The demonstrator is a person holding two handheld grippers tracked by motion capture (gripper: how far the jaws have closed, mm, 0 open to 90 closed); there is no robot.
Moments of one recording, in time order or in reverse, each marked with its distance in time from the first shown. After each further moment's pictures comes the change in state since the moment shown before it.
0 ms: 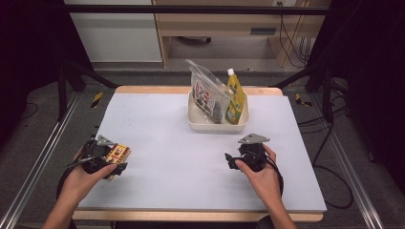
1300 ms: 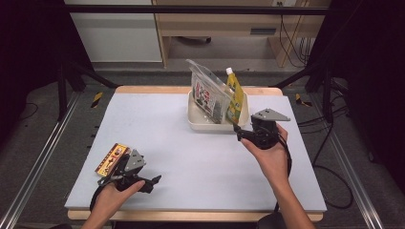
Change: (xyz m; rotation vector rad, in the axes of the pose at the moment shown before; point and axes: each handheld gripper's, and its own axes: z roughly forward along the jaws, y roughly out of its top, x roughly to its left) left arm -0.092 -0.003 0.023 -0.327 -0.153 0.243; right arm -0.027 0.061 -0.041 -0.233 -0.055 0.078
